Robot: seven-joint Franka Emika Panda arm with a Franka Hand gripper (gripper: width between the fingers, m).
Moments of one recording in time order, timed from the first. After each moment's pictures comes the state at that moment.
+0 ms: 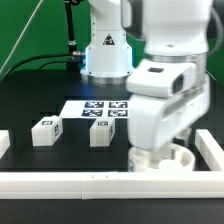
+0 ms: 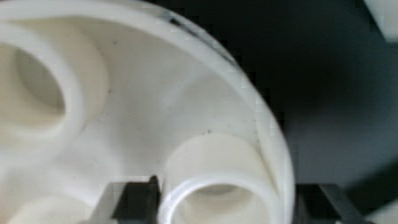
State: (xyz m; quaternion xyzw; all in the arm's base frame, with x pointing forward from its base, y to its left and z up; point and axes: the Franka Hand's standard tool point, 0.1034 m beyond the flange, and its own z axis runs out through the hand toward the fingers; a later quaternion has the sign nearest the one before) arm 0.595 0.103 0.018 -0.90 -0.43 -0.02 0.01
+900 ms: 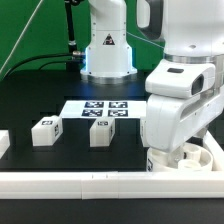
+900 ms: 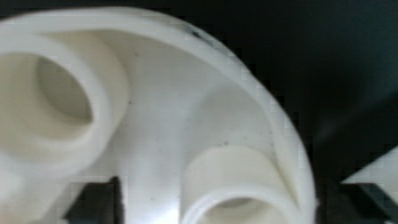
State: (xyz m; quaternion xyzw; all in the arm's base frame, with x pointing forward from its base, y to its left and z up) arm 0.596 0.104 0.017 -0.90 -0.43 -0.02 0.00
